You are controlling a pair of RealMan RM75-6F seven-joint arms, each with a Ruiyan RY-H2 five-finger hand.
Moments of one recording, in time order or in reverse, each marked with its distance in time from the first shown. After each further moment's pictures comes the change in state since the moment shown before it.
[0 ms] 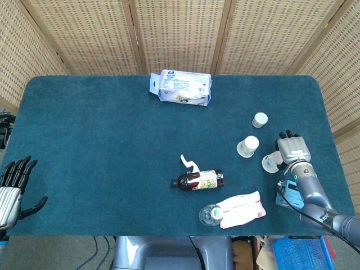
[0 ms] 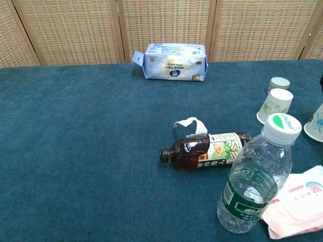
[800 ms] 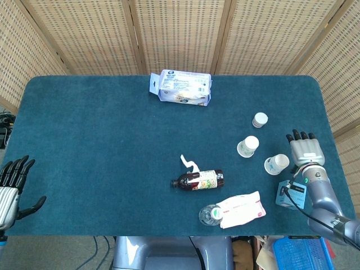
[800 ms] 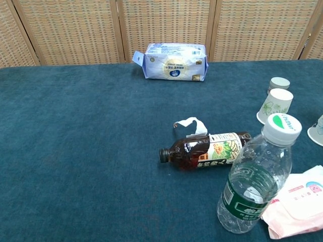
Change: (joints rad) left arm 0.006 0.007 -0.003 0.002 0.000 0.015 -0.024; right arm 0.014 0.141 -0.026 -0.183 0.087 0.096 -0.066
